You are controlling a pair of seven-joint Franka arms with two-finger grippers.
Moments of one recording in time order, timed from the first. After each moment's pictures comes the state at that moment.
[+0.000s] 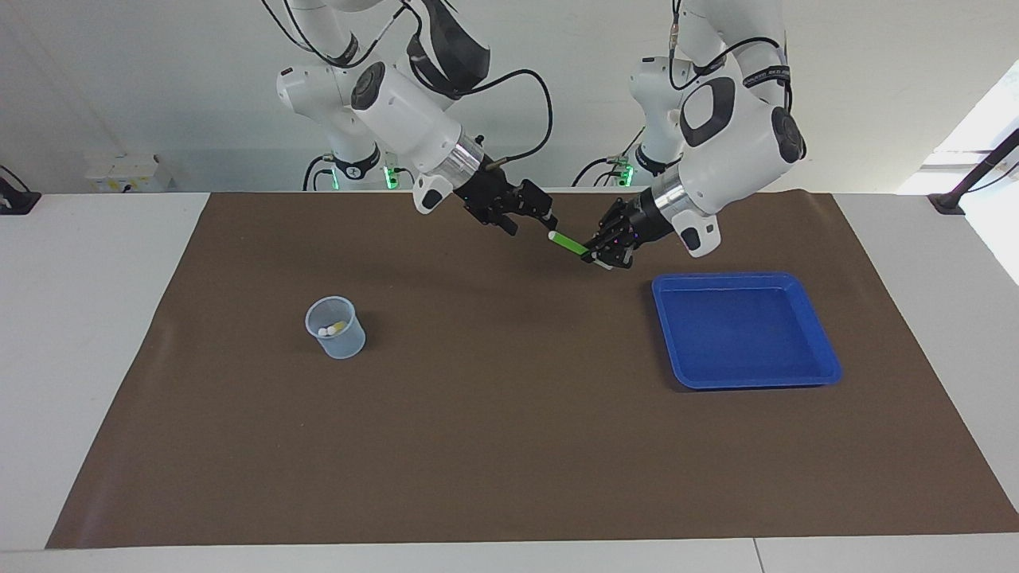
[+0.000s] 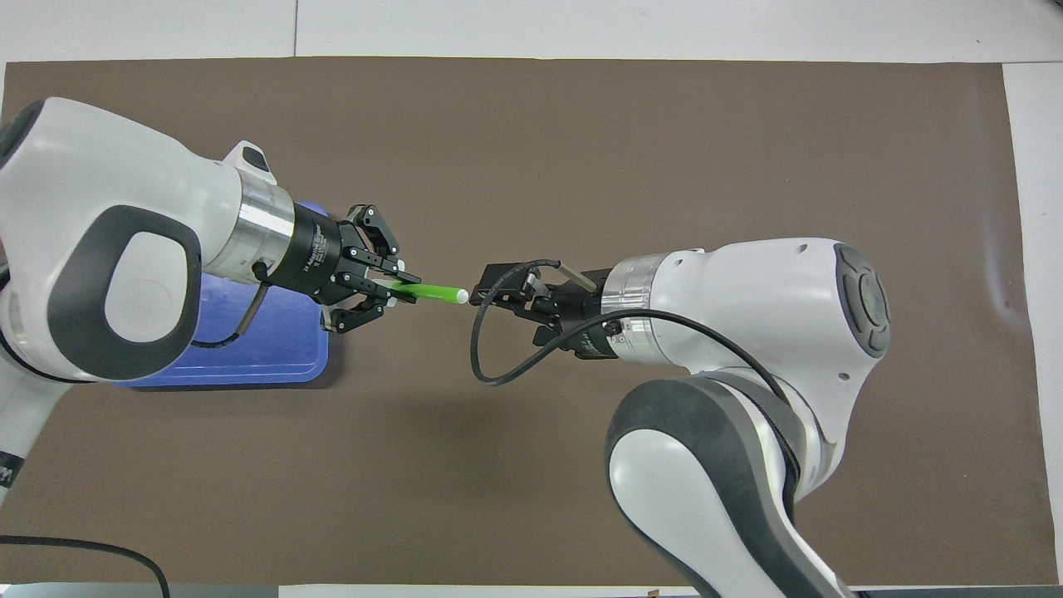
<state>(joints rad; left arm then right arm) -0.38 0.03 0.00 -1.91 -0.72 1.94 -1.49 0.39 0.01 0.16 -1.97 0.79 2.34 0.59</state>
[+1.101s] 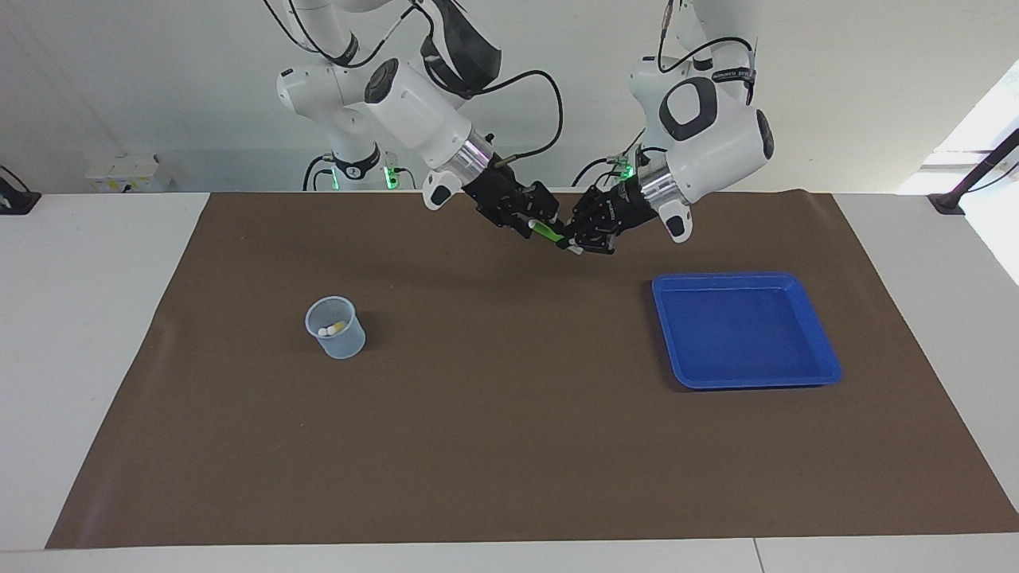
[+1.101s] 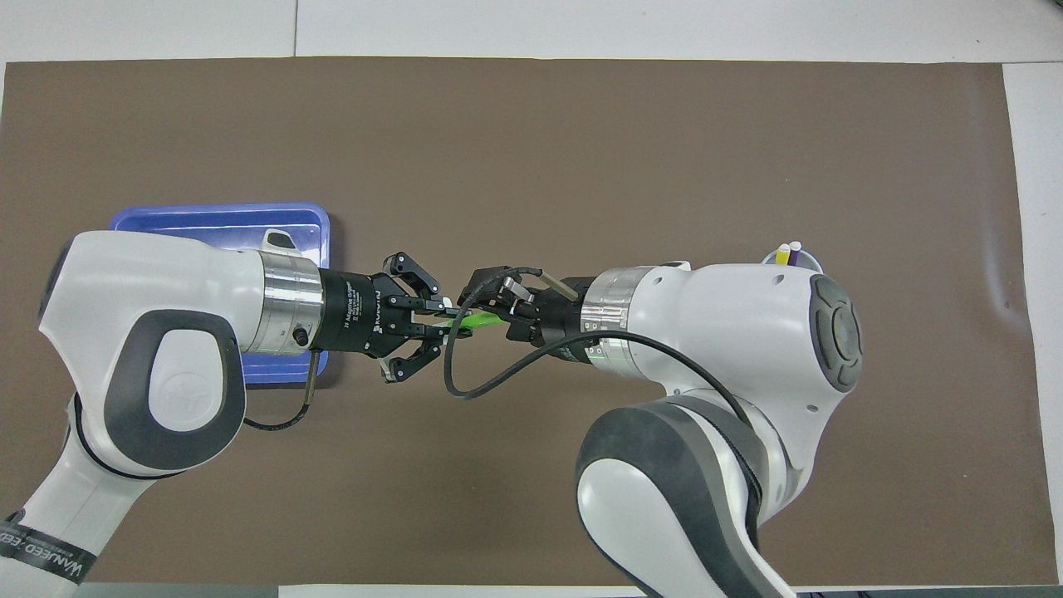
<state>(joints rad) -0.43 -0.08 0.00 -2.12 -0.95 2.09 -1.50 0.43 0.01 0.16 -1.99 0.79 2.39 0.60</state>
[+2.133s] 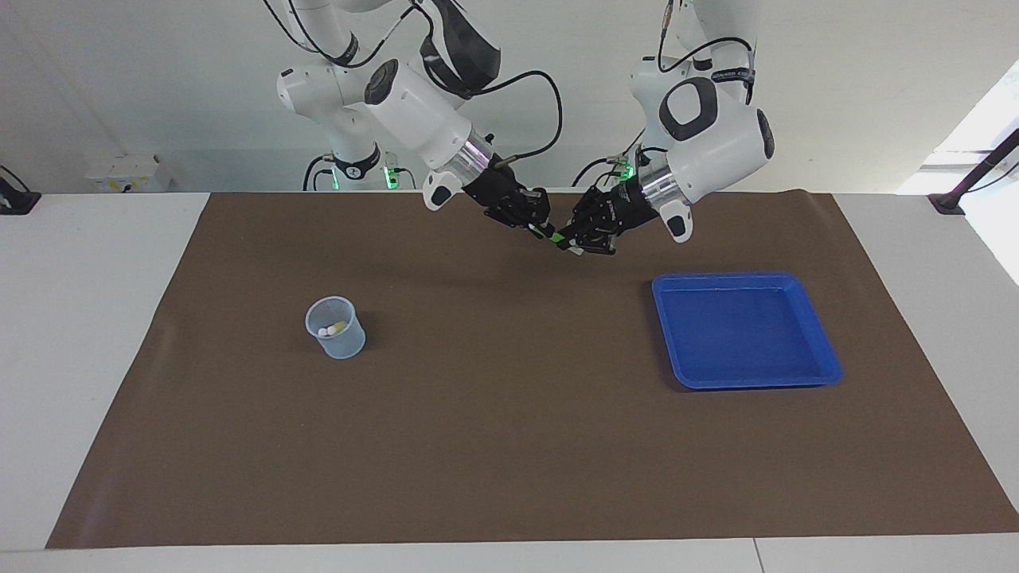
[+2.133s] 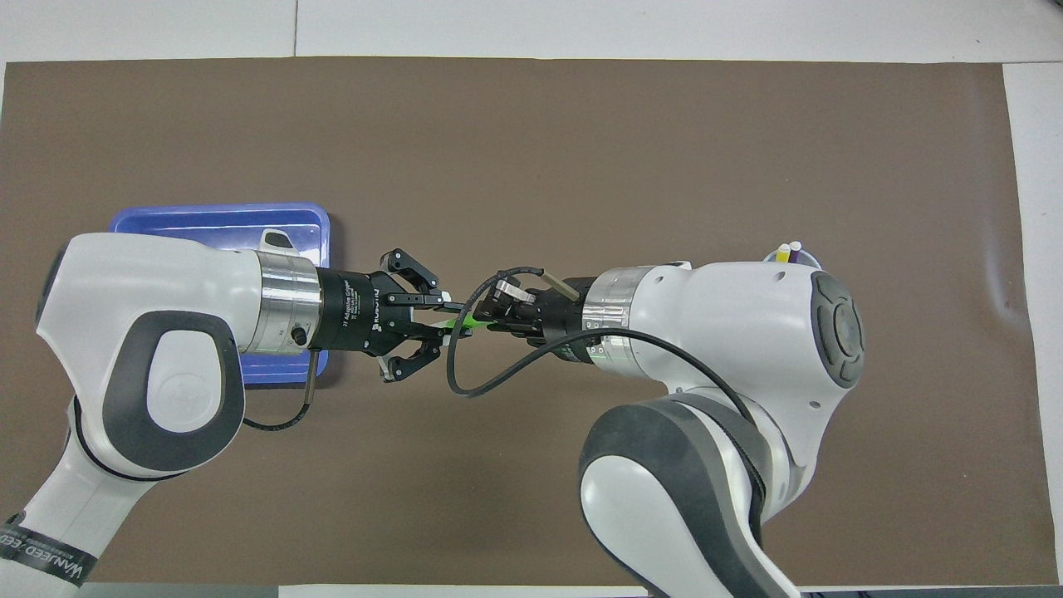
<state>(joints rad) -0.43 -0.08 0.01 -2.12 -0.96 2.11 -1.50 0.42 0.01 0.16 -1.99 0.79 2.37 0.60</state>
